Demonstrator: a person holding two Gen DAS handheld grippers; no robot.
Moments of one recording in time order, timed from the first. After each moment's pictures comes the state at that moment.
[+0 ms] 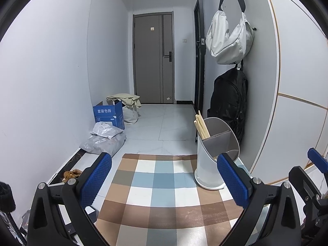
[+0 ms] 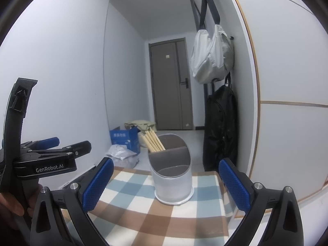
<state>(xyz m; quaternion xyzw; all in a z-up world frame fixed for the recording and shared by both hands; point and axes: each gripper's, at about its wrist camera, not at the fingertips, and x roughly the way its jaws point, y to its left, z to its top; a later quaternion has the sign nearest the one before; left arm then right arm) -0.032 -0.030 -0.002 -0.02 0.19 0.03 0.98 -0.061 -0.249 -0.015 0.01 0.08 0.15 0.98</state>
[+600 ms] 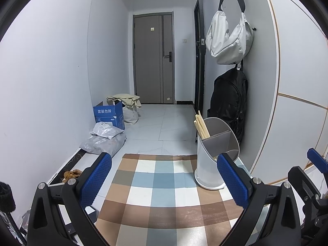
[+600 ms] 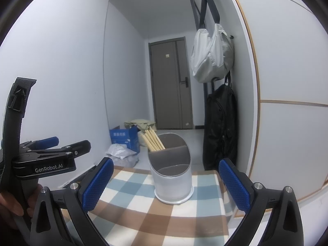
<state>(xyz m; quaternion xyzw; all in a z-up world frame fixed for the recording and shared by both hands) -0.034 -0.031 -0.001 -0.02 0.19 0.02 0.98 -0.061 -0.250 -0.017 0.01 0.08 0.15 0.98</state>
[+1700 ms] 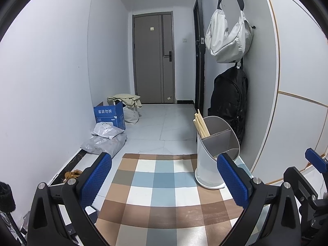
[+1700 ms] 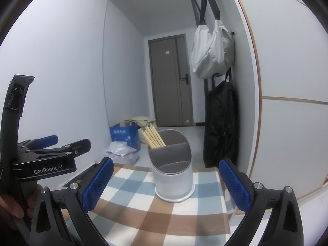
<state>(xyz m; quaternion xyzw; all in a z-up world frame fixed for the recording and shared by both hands) -0.031 -0.034 -0.003 -0.01 0.19 0.03 0.98 -0.055 -0.249 -0.021 0.01 0.10 0.15 0.98</state>
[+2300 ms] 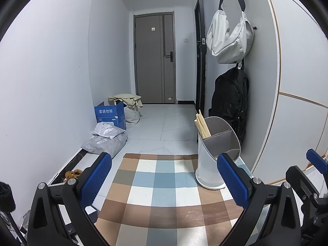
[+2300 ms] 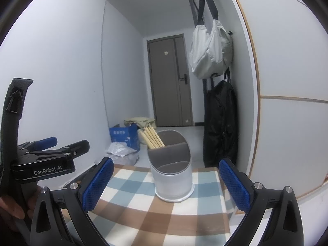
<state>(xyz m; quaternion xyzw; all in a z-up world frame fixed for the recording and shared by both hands) -0.030 -0.035 -0.004 -0.02 0.19 0.03 0.98 -0.053 -0.251 -0.023 0.02 0.10 0.15 0.98</state>
